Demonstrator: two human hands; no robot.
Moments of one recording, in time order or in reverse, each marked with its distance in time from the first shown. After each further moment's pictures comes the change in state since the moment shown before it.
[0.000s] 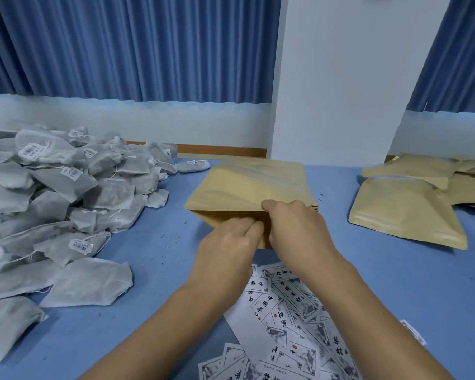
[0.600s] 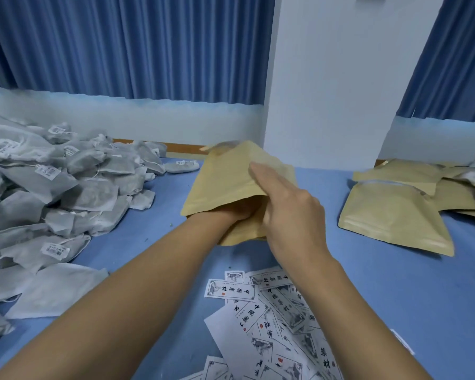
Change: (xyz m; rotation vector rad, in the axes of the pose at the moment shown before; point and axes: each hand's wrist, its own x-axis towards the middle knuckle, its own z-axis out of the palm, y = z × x) left_hand 0.117 -0.021 0.035 -0.304 -0.442 -0.098; right_hand 0.012 0.006 -0.002 0.287 0.450 -0.008
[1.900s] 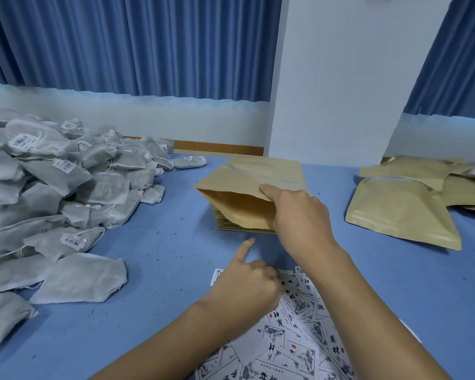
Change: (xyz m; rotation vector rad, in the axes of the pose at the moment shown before) left_hand -0.123 0.014 0.073 0.592 -0.006 0.375; right_hand 0.001 0.008 0.015 -0.290 -0.333 0.077
